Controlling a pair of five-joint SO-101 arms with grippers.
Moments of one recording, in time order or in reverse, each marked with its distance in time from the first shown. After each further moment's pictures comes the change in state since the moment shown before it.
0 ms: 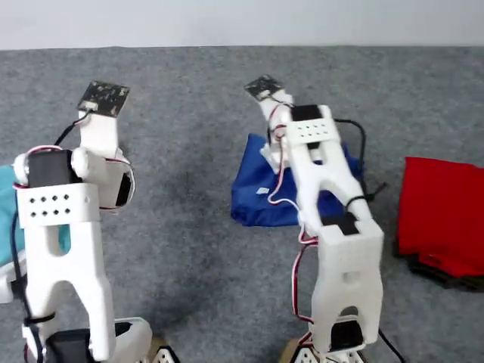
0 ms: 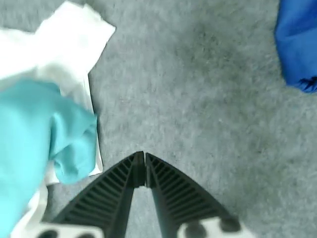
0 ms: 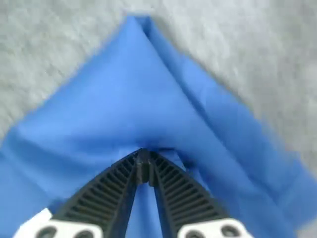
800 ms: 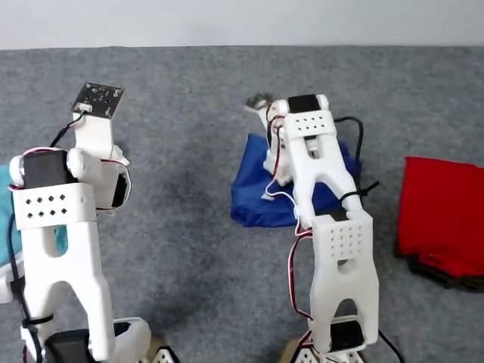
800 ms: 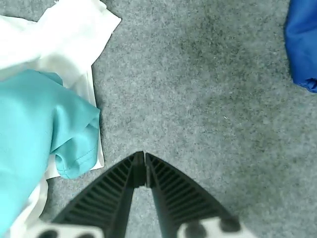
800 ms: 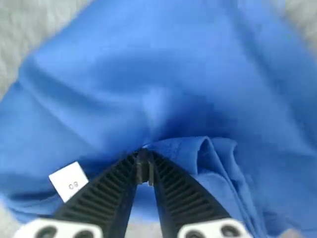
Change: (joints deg) left arm -1.1 -0.1 0.2 0.0 0.0; right arm 1.0 8.5 -15.3 28.7 1.7
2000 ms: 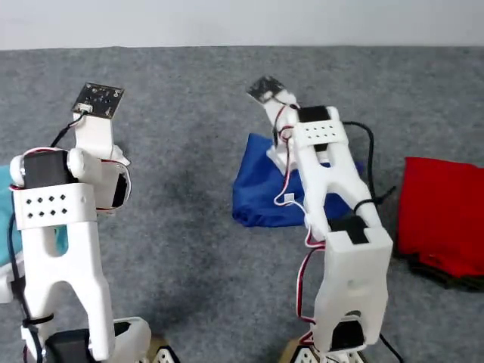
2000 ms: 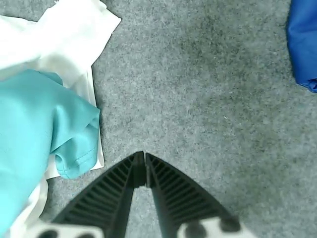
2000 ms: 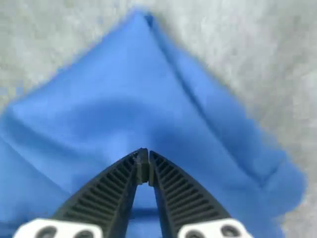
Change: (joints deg) left arm 0.0 0.0 0.0 0.0 0.0; right arm 2.5 -14.9 24.0 -28.4 2.3
